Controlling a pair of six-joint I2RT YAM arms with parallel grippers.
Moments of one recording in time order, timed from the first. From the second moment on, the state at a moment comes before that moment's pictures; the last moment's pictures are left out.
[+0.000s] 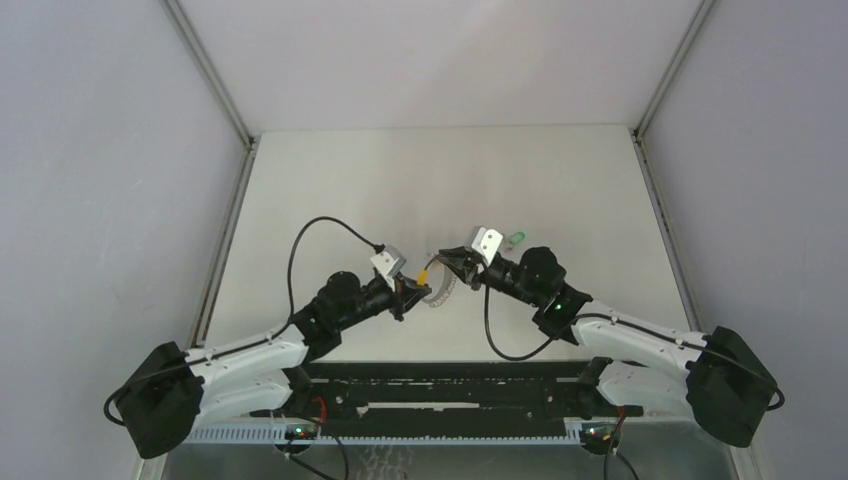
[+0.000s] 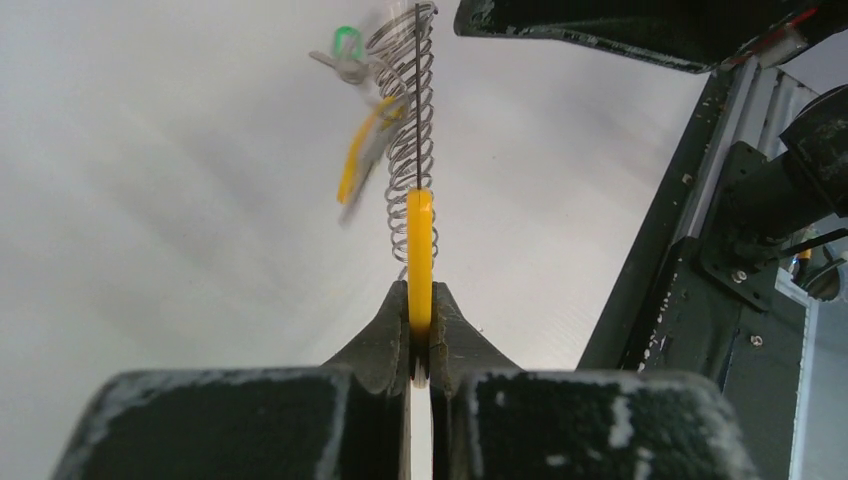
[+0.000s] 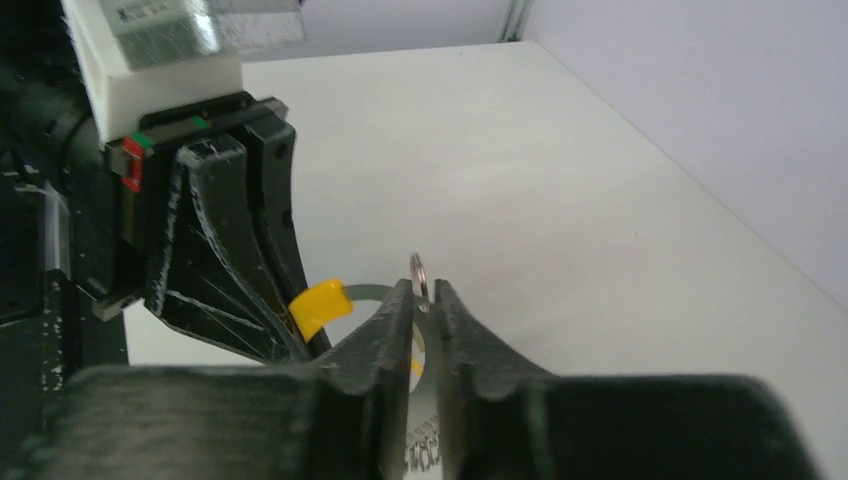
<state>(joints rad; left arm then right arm) -0.84 1.00 0.31 0.51 0.18 -0.24 0.84 1.09 0.51 0.58 -0.26 -0.18</state>
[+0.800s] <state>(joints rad) -0.54 1.37 0.36 0.91 0.29 -0.65 0.70 0.73 0.51 0.10 0.05 -0.02</state>
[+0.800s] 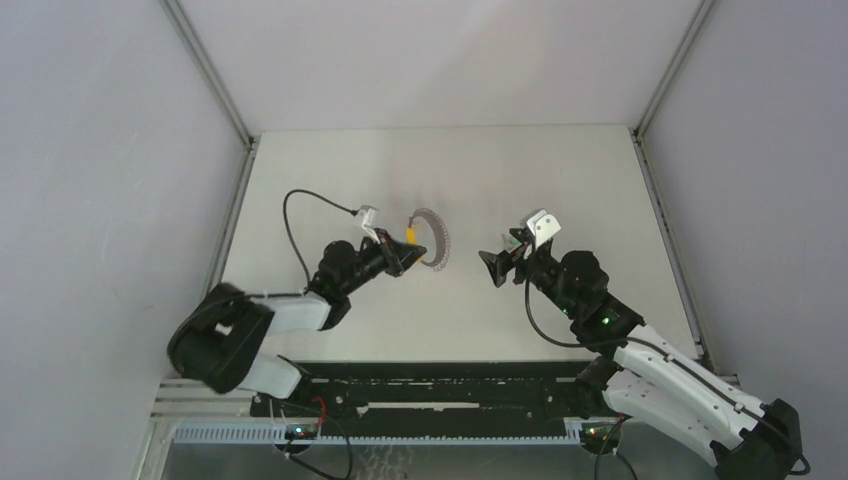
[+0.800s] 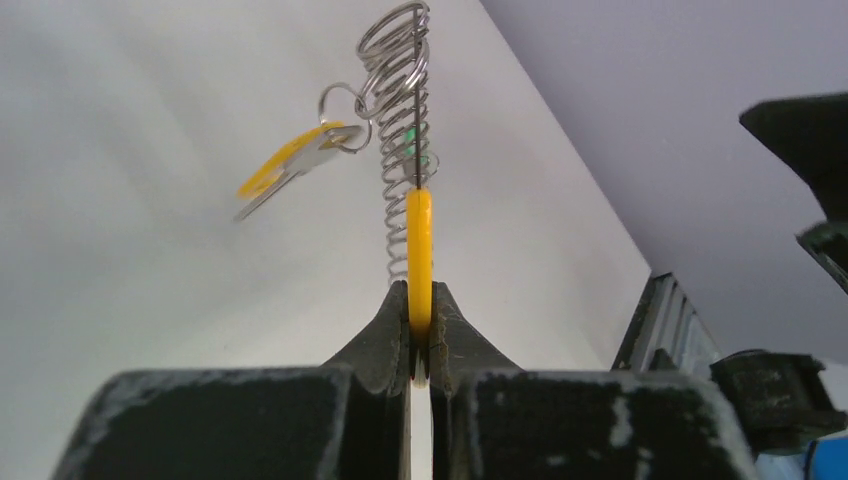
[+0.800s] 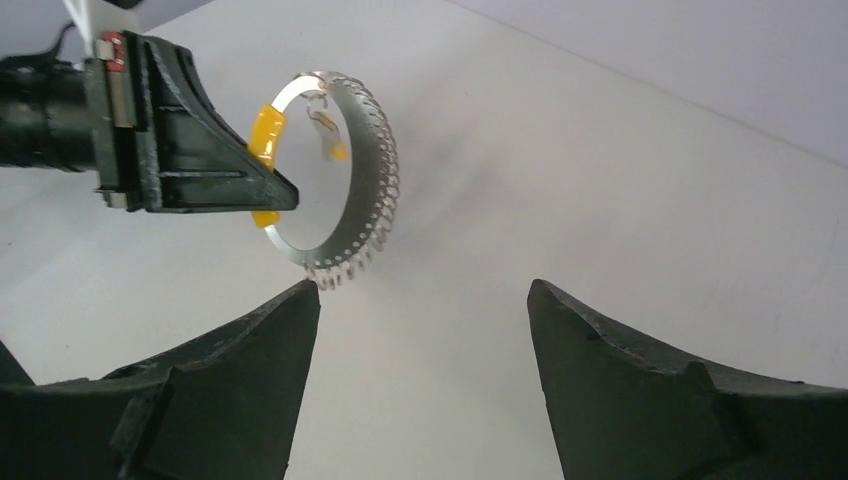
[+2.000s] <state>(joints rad) -0.29 1.12 0.20 0.80 0.24 -0.74 0.67 0.59 0.51 -0.05 0.35 0.17</state>
